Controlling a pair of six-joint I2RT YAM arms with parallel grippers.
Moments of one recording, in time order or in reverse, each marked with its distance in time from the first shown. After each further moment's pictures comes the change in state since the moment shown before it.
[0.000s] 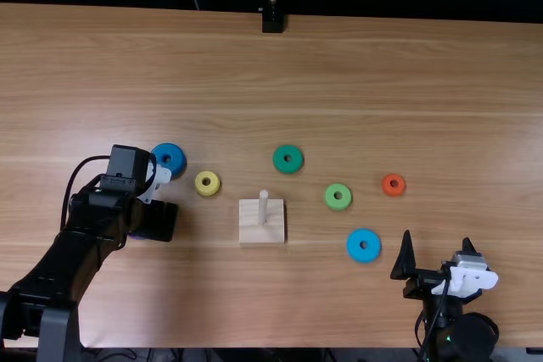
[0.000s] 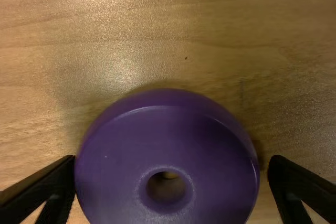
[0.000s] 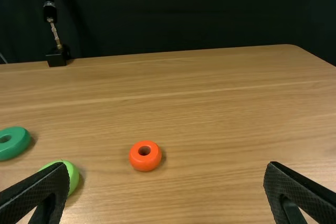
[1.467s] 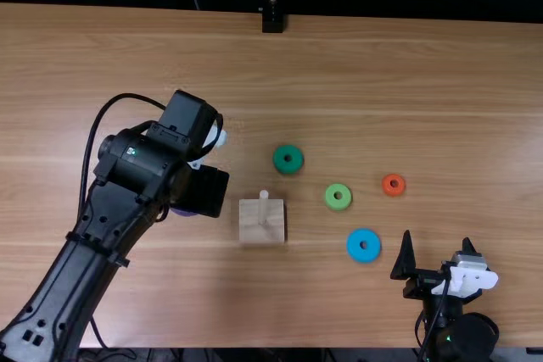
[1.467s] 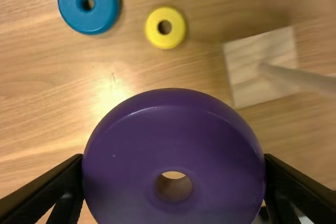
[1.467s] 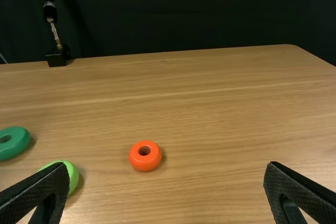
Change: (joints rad) left arm -0.305 -0.013 0.748 -0.740 0.011 -0.262; right arm 0.000 0.000 0.000 0.000 0.000 0.000
